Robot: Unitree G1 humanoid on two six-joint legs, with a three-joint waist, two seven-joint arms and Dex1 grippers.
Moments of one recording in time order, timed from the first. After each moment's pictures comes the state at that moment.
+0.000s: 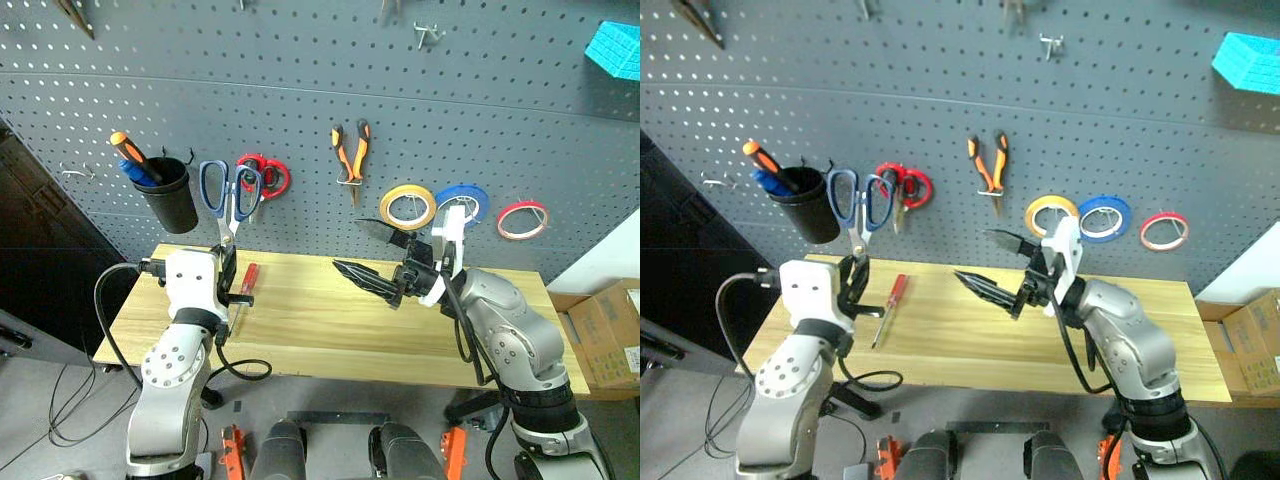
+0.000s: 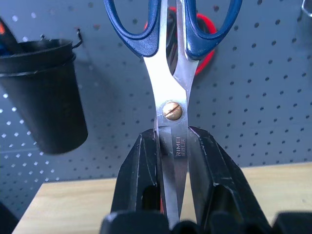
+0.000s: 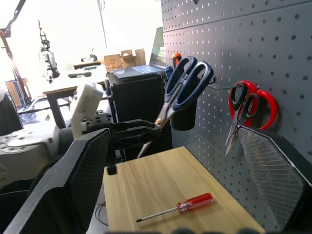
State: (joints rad) left arm -0.03 0.23 0.14 -0.46 -0.04 0.41 -0.12; right arm -0.37 -0.29 0.09 -0.37 0.57 0.48 0.76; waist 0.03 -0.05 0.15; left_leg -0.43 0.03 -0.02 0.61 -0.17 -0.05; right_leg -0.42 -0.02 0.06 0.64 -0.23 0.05
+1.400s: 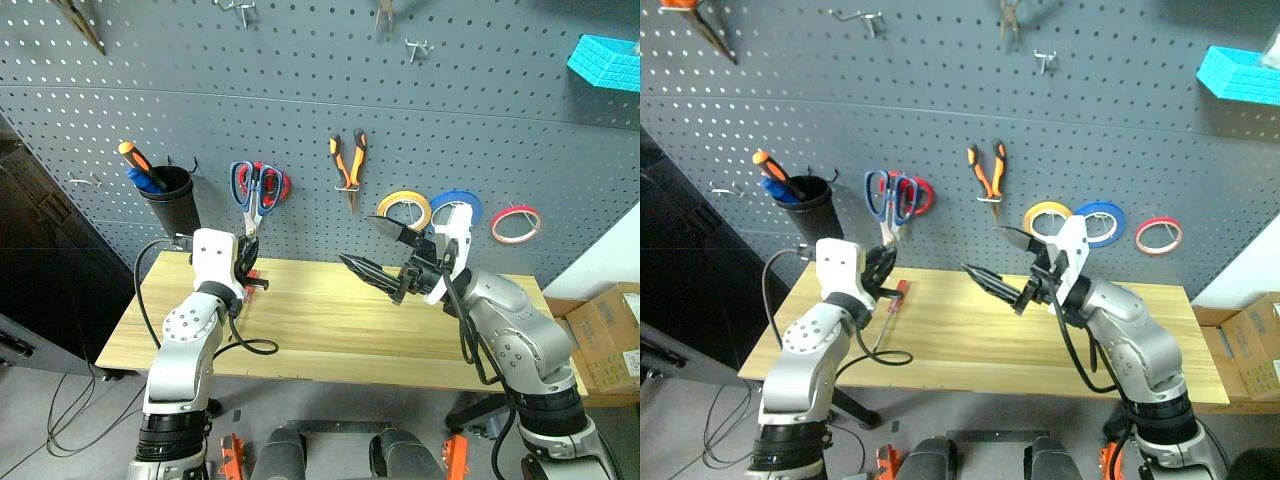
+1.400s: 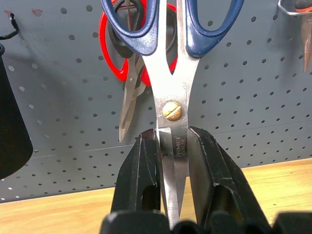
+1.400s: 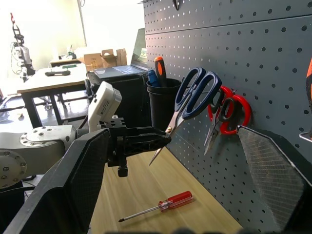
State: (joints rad) left arm -0.19 0.27 0.12 -0.21 -0.12 0.41 -0.22; right arm -0.34 -0.32 0.09 -0.39 0.57 0.48 0.68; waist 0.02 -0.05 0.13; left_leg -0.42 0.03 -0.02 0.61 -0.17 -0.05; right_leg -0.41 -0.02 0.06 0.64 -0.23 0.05
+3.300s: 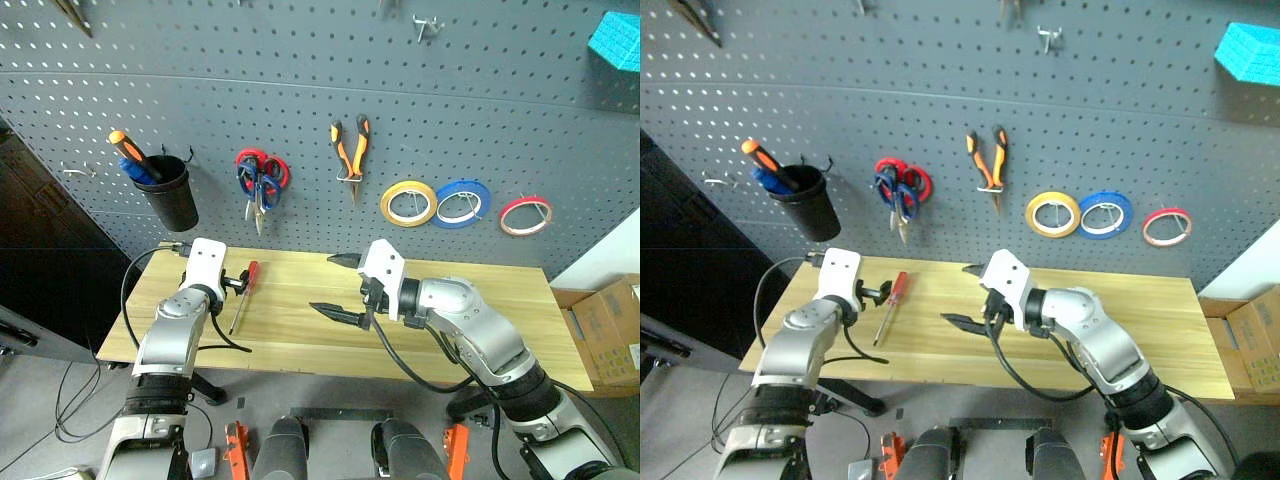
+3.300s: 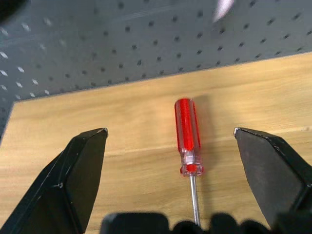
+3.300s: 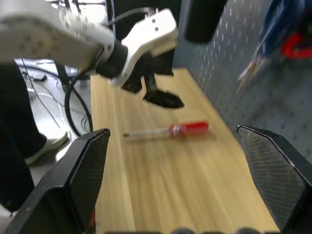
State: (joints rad) left arm -0.38 0.42 0.10 0.21 -0.03 0.59 -0.23; right arm -0.45 -0.37 0.40 -0.23 0.23 0.44 0.72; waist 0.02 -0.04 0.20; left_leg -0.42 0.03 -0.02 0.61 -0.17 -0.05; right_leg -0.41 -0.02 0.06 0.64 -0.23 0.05
